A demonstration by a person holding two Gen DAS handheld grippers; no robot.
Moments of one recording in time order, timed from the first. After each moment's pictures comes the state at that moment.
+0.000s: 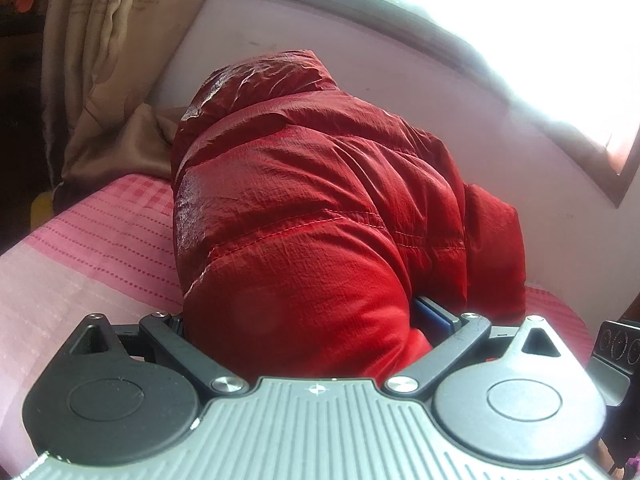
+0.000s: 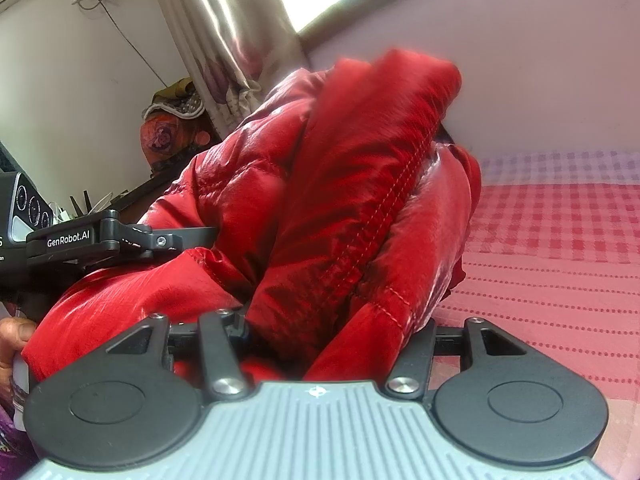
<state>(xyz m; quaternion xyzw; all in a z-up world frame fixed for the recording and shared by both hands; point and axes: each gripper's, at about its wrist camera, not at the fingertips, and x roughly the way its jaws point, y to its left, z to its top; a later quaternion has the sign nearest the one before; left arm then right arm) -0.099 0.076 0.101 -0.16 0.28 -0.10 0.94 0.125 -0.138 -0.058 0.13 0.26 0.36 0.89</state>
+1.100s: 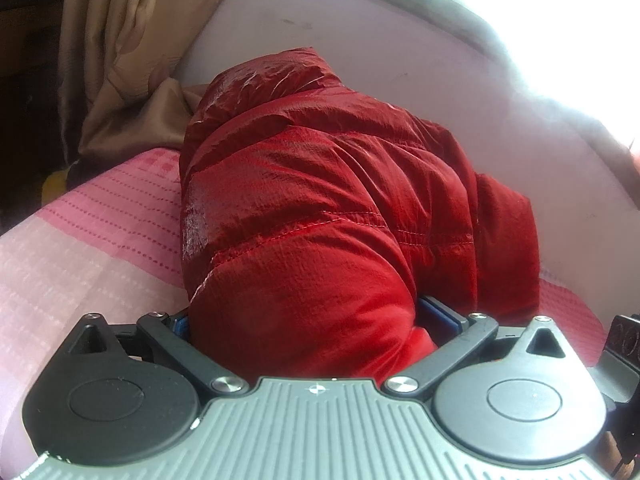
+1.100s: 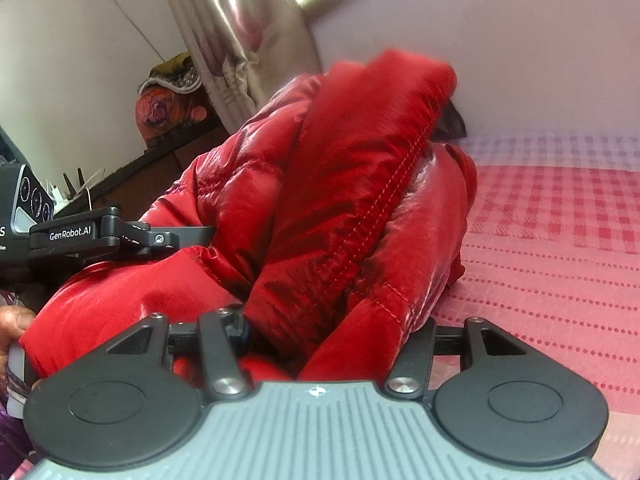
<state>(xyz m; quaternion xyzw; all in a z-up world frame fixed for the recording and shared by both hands) -0.104 0.085 0.089 -0.17 0.30 -0.08 0.94 0.140 -0.121 -0.076 0.10 0.27 0.36 0.89</state>
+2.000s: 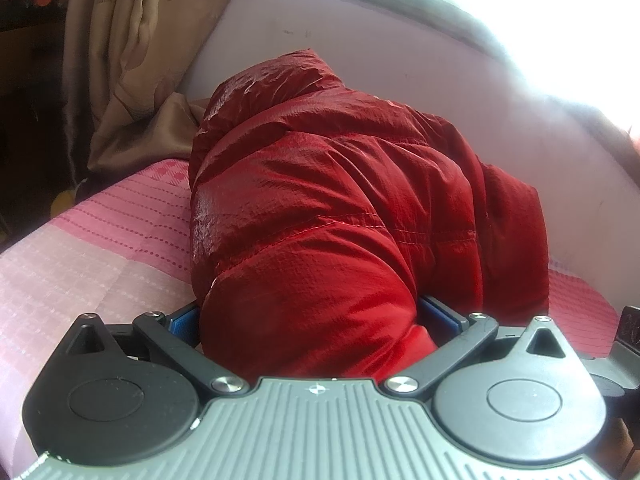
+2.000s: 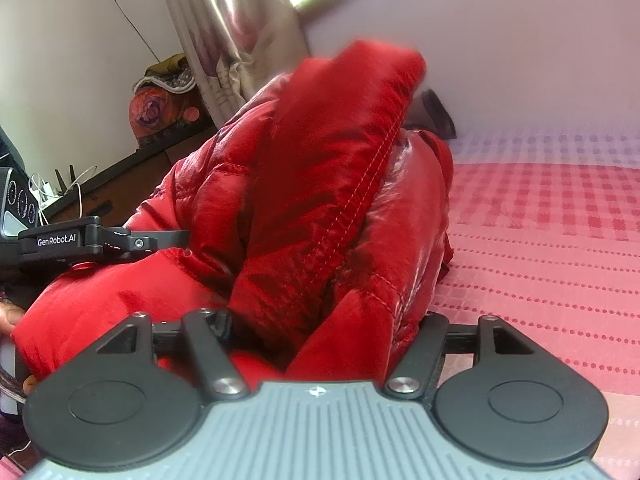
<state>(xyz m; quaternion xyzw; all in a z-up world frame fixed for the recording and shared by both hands) -0.117 0.083 0.081 -0.14 0.28 -0.07 0.95 0.136 -0.124 -0.096 0.10 0.26 0.35 0.90</state>
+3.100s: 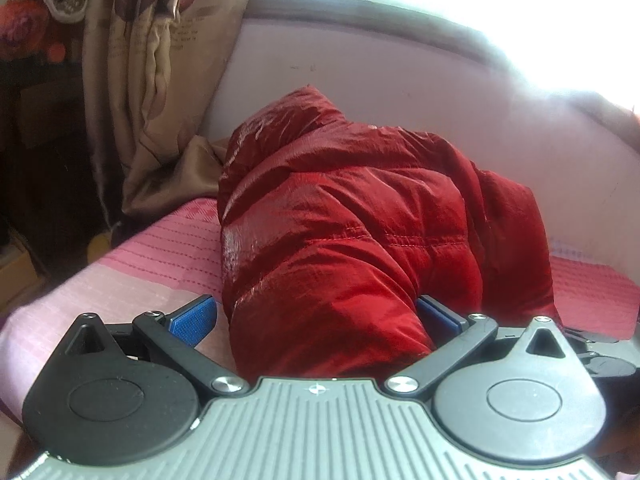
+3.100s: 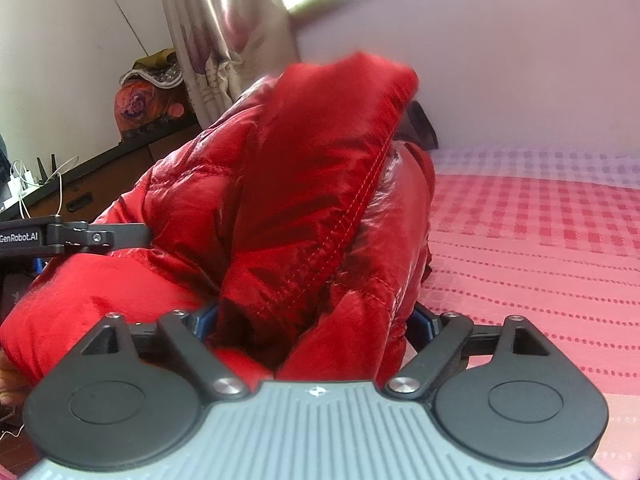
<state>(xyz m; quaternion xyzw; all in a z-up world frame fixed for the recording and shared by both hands) -0.151 0.077 0.100 -0.07 0.24 -0.02 0.97 0.128 -0.118 -0.094 0.08 0.25 0.31 0.91</state>
